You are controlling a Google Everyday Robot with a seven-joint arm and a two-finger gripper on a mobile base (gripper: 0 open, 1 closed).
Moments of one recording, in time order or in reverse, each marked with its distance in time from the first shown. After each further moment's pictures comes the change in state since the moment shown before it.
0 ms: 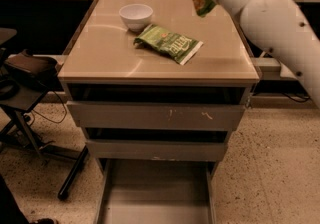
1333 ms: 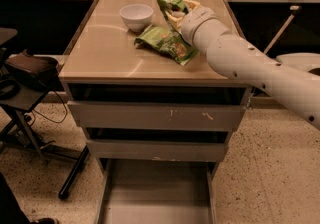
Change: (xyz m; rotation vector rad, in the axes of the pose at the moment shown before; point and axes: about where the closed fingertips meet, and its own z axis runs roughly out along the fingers) arm 0.128 0.102 -0.006 -0.052 0.282 0.215
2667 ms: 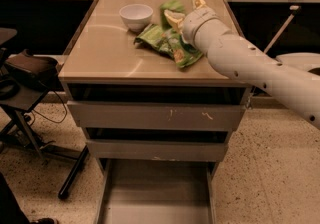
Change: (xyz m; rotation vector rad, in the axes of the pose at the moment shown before) arm 0.001 0.000 0.001 0.003 0.003 0.012
